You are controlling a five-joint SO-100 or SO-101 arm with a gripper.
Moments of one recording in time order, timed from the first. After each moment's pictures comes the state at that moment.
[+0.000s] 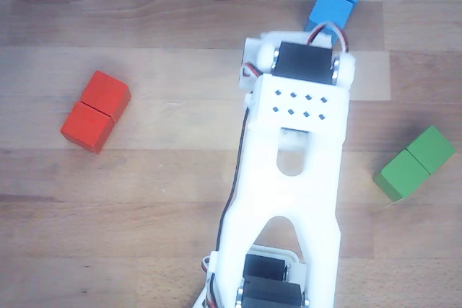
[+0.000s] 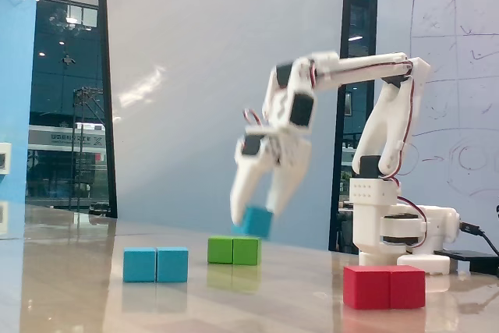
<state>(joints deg) 6.8 112.9 119.0 69.7 -10.4</state>
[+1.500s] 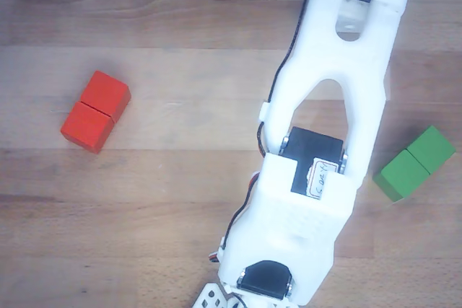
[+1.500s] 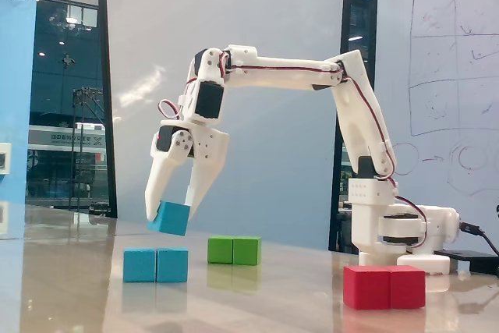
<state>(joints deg) 13.1 69.3 70.7 79.2 -15.8</state>
